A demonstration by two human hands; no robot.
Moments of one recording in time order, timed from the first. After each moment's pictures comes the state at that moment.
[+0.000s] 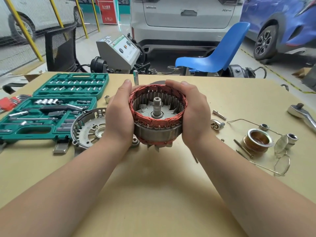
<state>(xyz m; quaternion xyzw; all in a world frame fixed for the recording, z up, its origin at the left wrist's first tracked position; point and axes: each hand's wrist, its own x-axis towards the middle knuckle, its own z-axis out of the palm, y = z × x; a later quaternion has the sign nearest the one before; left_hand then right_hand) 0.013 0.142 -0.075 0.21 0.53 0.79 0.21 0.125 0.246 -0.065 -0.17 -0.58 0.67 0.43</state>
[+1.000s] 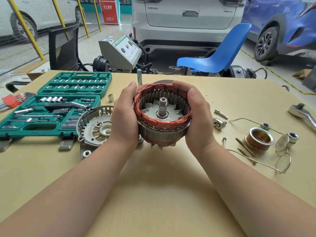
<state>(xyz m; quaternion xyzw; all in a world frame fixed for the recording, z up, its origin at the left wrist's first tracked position) 0.019 0.136 -0.082 0.23 0.49 0.81 0.23 0.136 0.240 -0.087 -0.12 -0.62 0.62 0.46</state>
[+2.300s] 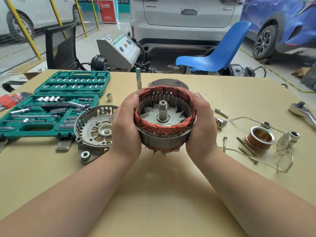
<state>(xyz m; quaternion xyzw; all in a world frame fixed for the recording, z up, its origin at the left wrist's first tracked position) 0.035 0.125 -0.098 0.31 0.46 0.81 0.19 0.144 0.227 -0.088 -0.10 -0.56 0.70 0.44</state>
